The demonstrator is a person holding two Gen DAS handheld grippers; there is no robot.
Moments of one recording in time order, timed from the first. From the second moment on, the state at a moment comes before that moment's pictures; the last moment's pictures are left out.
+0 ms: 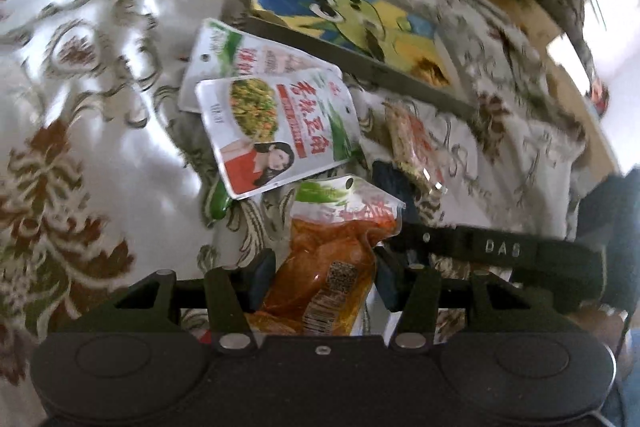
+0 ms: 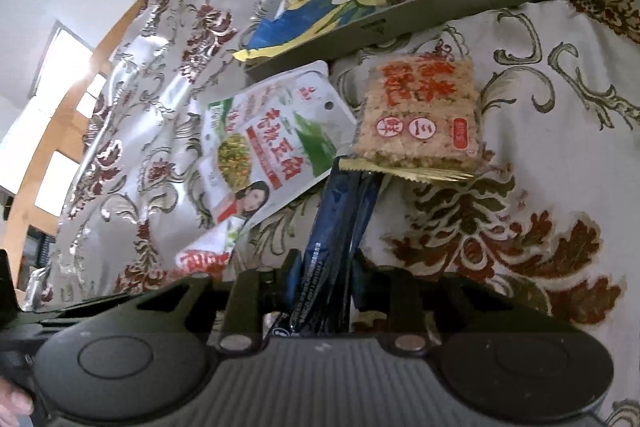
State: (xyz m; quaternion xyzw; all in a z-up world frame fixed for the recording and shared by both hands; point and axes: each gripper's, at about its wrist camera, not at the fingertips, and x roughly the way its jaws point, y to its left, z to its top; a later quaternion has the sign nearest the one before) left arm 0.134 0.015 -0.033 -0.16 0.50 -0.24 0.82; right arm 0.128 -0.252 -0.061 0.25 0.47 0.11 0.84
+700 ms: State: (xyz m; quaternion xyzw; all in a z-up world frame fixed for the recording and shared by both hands) left arm 0.127 0.032 -0.014 -0.20 0.43 -0.22 0.85; right arm 0.096 -0.244 -0.030 0.27 0.39 0.15 0.87
